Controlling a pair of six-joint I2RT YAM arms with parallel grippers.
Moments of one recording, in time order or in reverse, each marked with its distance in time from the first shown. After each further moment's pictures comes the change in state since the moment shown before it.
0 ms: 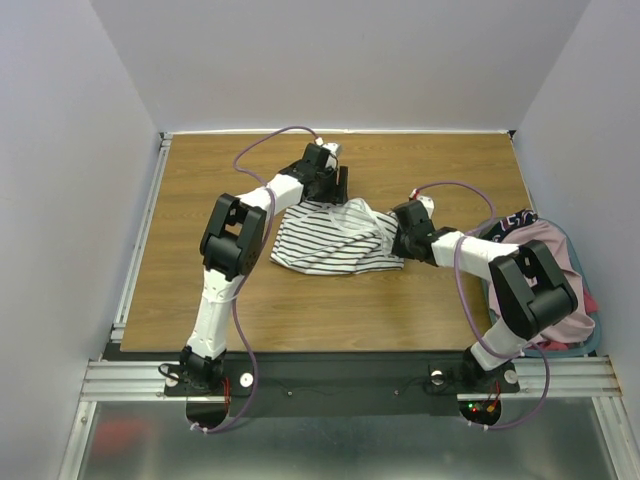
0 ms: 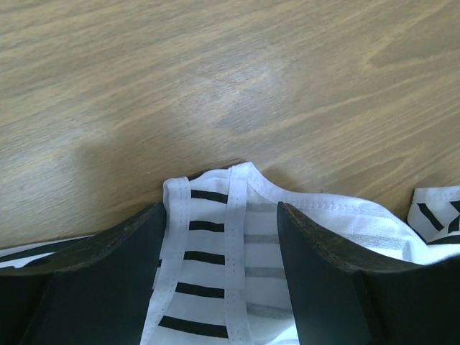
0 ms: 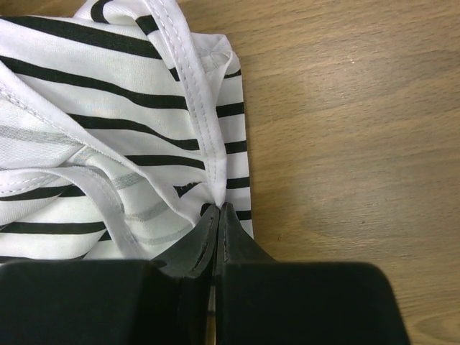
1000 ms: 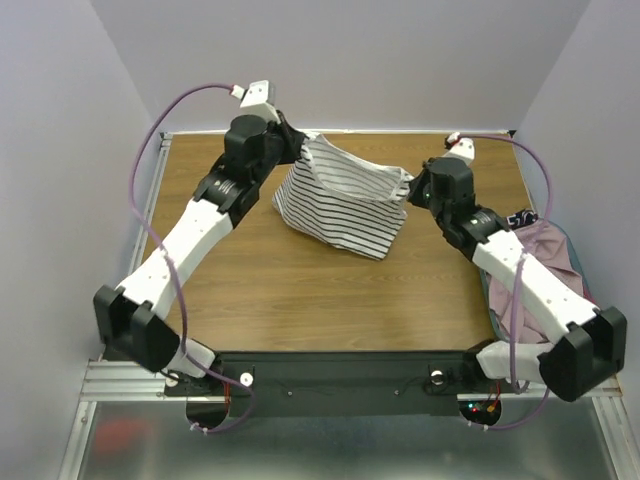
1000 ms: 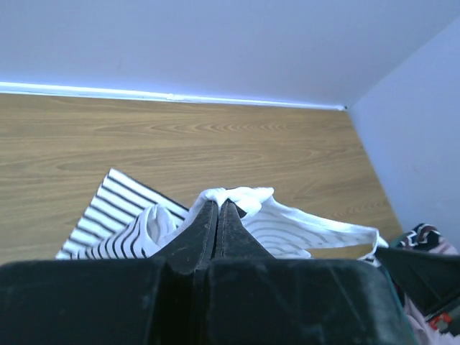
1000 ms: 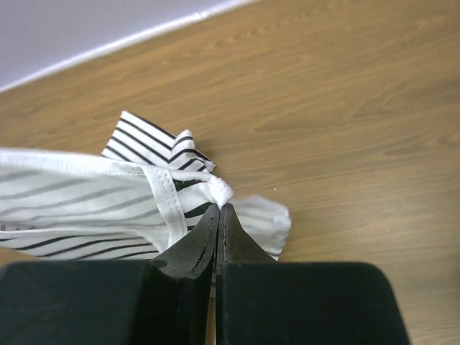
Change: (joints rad) left arm -0.006 -0.786 -0.285 0.111 -0.270 -0.132; right arm -0.002 -0.330 0.255 -0.079 0.097 -0.052
